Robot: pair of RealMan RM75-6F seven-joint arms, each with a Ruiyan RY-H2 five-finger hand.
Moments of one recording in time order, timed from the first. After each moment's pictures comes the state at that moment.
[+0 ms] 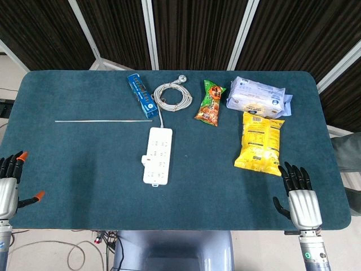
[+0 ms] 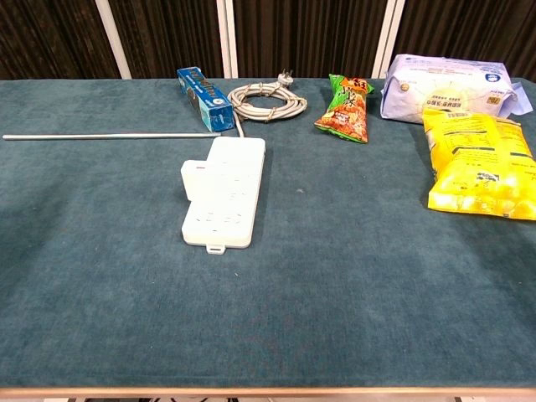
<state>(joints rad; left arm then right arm) -0.08 -1.22 -0.10 -1.66 1.39 1.51 0.16 0.08 -1.37 0.05 -1.62 -1.56 1.52 -0.23</state>
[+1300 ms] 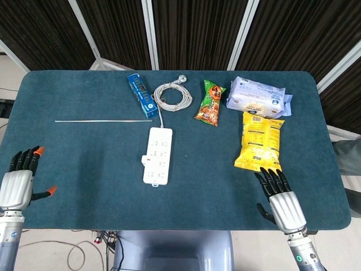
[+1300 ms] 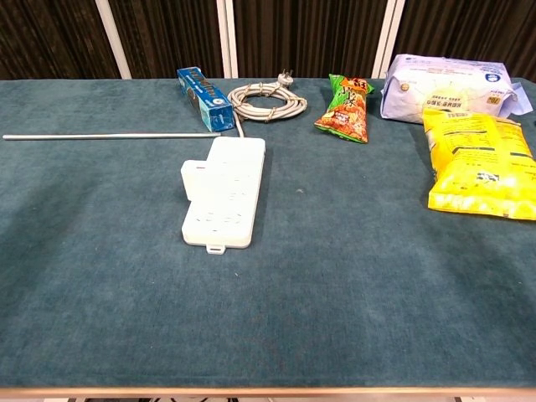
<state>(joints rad) -0.16 -1.22 -0.13 -1.69 1.36 1.41 0.20 0.14 -1.34 -0.01 -1.64 -1.70 1.46 -0.23</state>
